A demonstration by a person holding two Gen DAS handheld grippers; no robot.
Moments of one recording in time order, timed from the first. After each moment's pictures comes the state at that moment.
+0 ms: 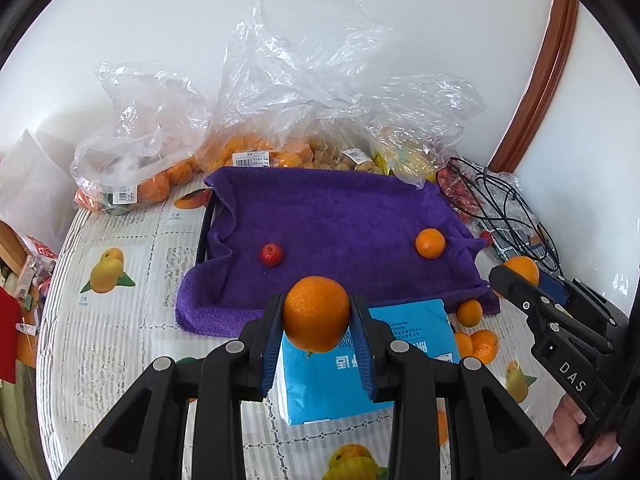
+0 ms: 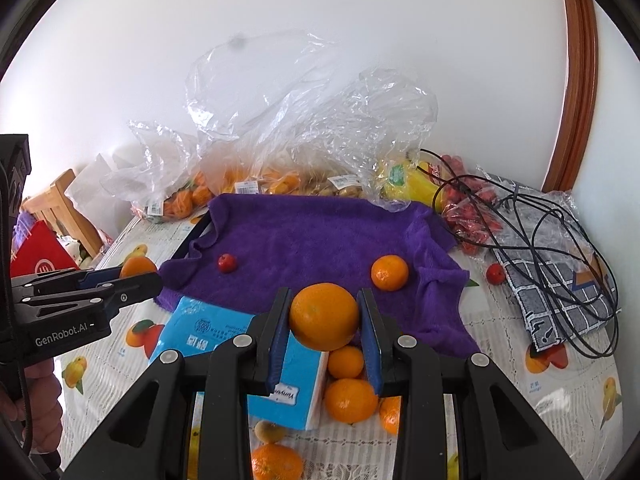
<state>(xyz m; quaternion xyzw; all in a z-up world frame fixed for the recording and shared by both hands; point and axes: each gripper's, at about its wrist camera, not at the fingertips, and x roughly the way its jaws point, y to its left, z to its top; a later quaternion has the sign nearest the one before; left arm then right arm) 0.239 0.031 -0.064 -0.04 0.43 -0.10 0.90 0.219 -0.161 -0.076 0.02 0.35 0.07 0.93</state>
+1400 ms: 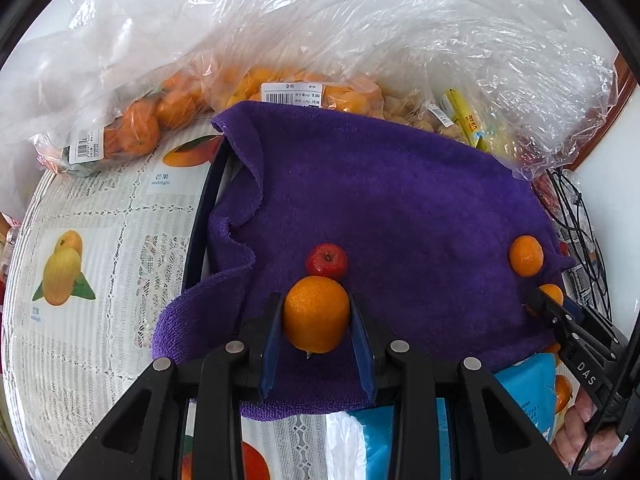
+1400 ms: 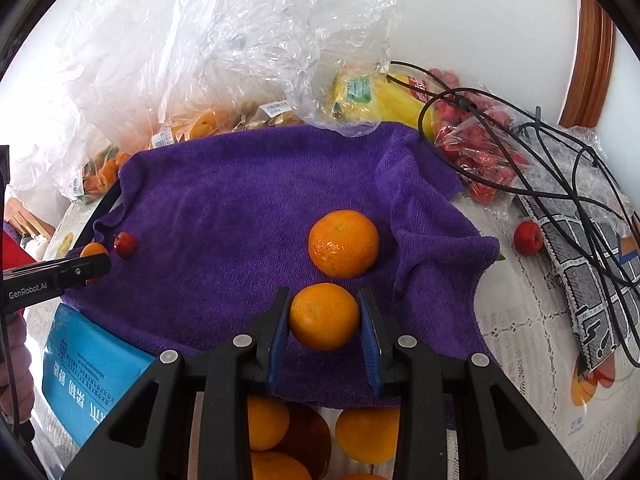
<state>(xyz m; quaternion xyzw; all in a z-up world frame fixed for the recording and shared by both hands) 0.338 0.055 -0.153 -0.06 0.51 -0.05 0.86 0.310 -0.196 -0.165 0.05 0.44 0.05 0.89</state>
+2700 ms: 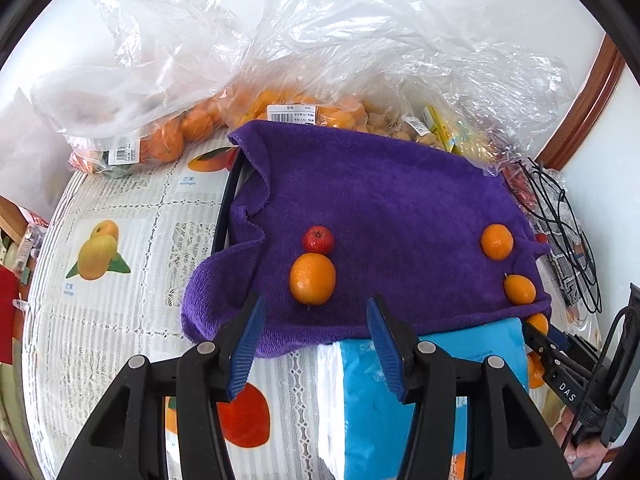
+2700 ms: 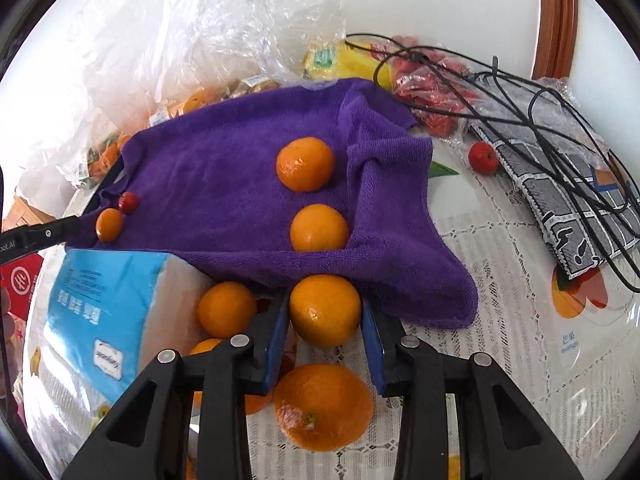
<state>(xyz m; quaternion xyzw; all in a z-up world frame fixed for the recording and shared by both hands) 0.290 0.053 -0.116 -0.05 0.48 -0.05 0.87 0.248 -0.222 -0.175 0.08 0.46 0.04 0.88</state>
